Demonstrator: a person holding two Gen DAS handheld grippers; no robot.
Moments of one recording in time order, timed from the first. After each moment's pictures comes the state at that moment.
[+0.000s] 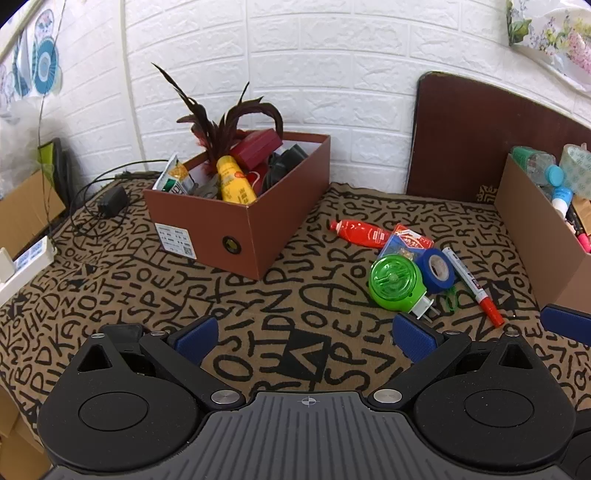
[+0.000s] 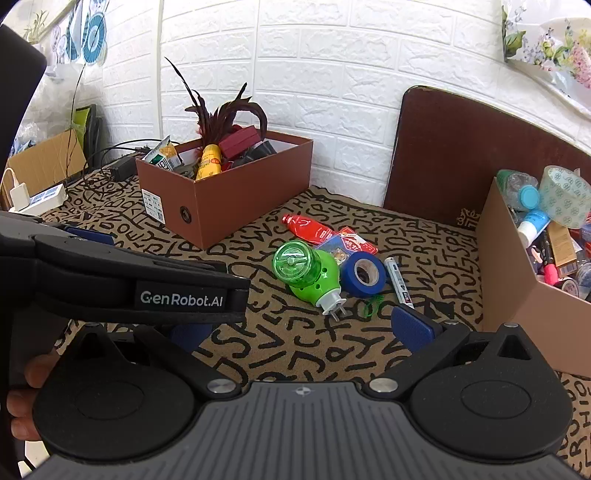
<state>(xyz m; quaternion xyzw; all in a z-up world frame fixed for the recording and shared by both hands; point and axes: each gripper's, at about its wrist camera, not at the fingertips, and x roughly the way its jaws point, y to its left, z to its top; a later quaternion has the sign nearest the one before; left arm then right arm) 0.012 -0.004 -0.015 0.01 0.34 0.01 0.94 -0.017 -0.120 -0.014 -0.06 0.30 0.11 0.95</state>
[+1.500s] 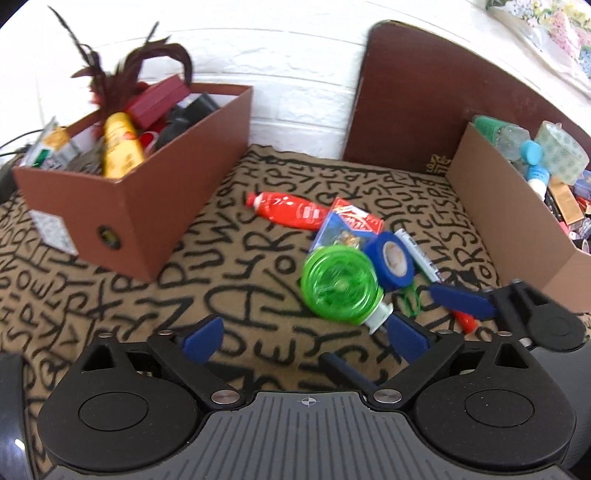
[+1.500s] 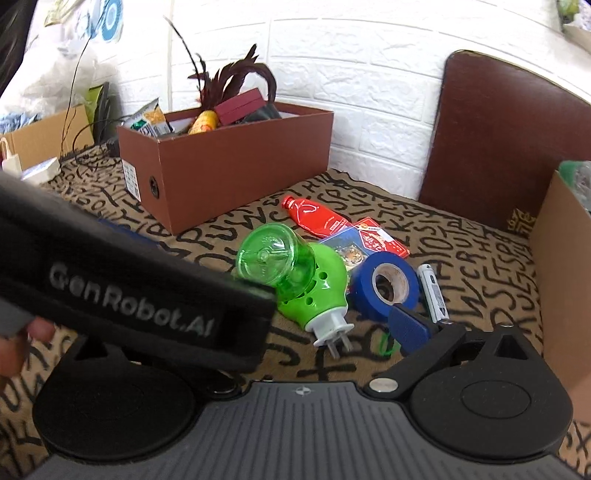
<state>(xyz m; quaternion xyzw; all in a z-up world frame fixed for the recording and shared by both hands) 0.108 -0.021 -0.065 -0.02 0.40 -0.12 0.91 0.080 -0.133 -0.083 -0.08 0.30 0.17 0.94</state>
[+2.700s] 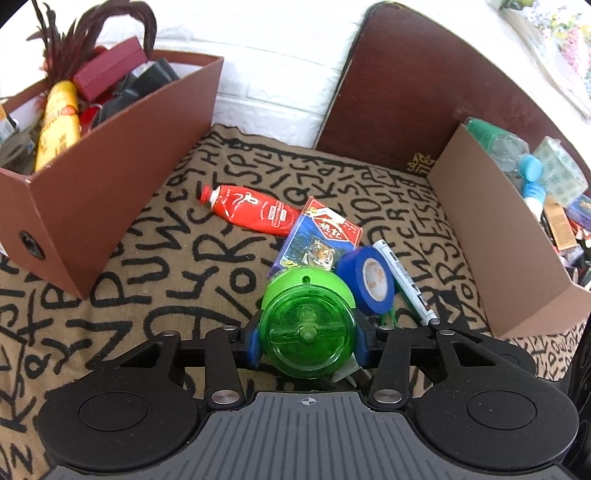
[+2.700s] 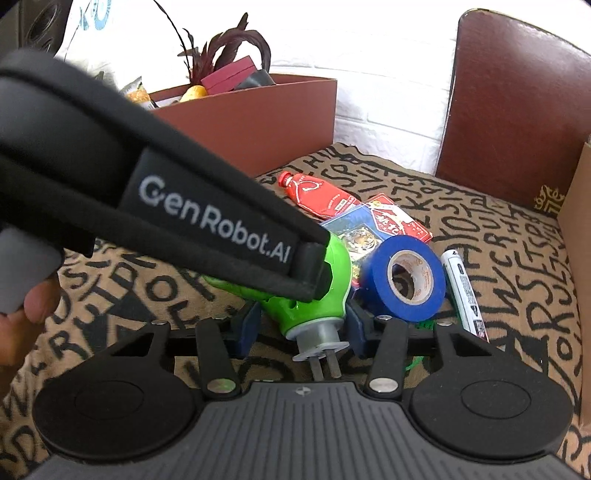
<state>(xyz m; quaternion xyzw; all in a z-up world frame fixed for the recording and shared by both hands) 0.153 -0.027 -0.081 -0.07 0.43 -0.18 0.88 0.113 -0.133 -0.102 -0.06 0.33 0.19 0.92</state>
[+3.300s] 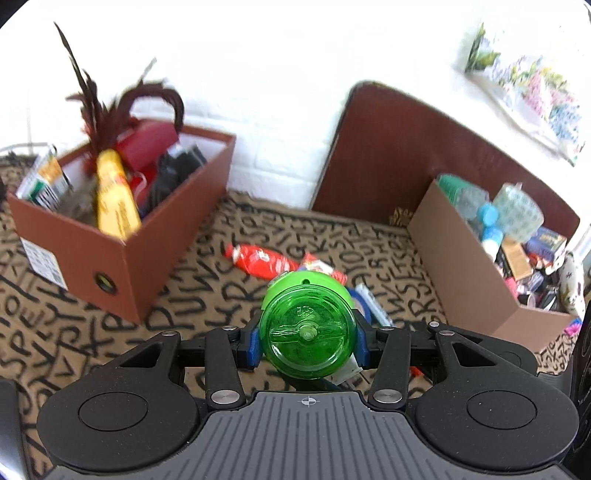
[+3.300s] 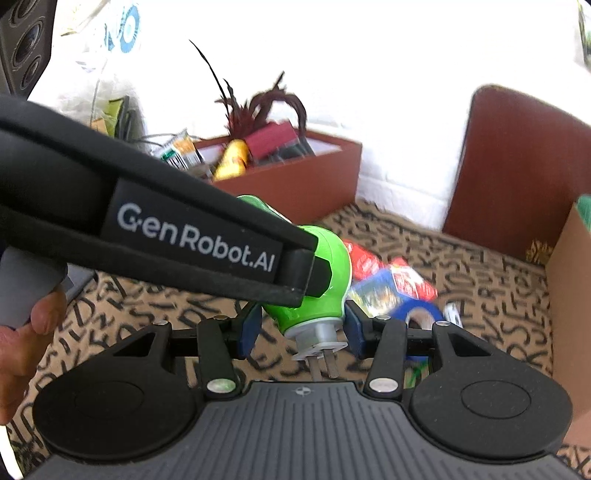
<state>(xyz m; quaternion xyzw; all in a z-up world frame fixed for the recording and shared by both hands) 0.102 0.007 -0.018 -0.08 0.35 -0.17 0.92 0.079 -0.105 -0.039 -0.07 0.28 0.20 0.94</state>
